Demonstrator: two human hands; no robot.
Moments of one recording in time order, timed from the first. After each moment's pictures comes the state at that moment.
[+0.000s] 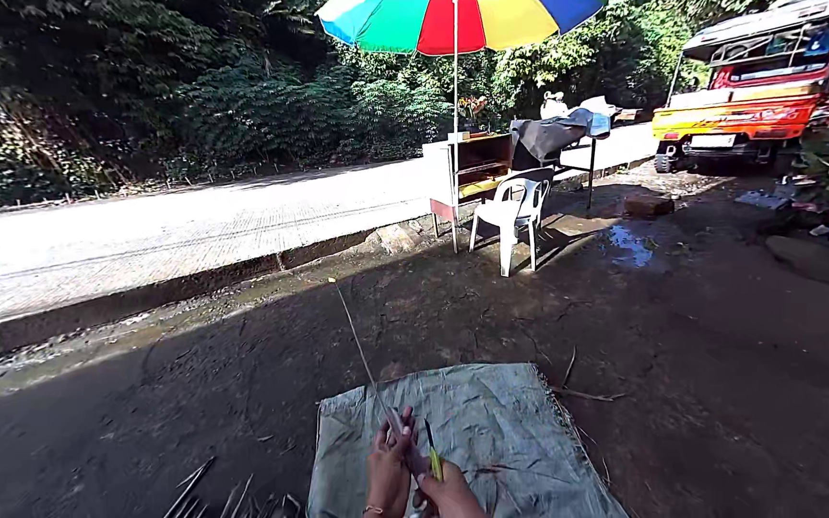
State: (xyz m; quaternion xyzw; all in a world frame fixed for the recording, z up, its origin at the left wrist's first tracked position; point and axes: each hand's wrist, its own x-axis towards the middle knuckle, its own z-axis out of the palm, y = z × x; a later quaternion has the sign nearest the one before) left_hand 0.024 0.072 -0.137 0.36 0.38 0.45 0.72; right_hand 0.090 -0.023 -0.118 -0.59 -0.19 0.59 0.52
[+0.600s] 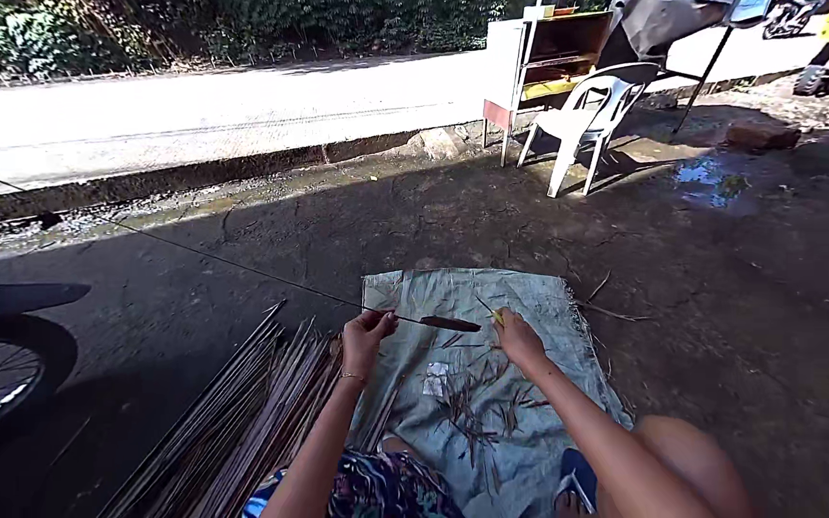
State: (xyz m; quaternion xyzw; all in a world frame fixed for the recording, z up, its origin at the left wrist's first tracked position) left_hand -0.099 0.079 -0.094 0.59 0.50 0.37 0.51; right_hand 0.139 -0.020 -0.124 -0.82 -0.40 0.35 0.21
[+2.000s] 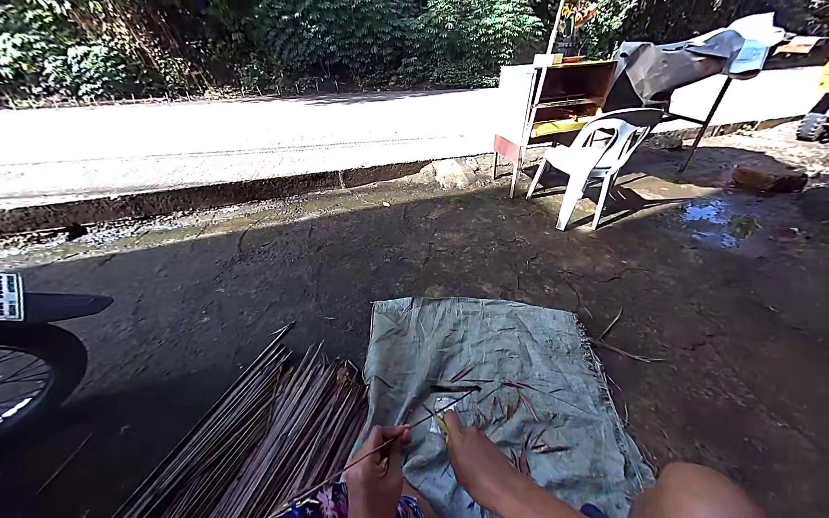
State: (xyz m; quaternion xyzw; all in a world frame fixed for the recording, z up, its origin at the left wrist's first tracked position) left_hand -0.153 -0.034 -0.142 0.73 0.43 0.49 0.22; right_hand 0.015 -0.060 -0.114 -0.70 -0.58 0.42 0.06
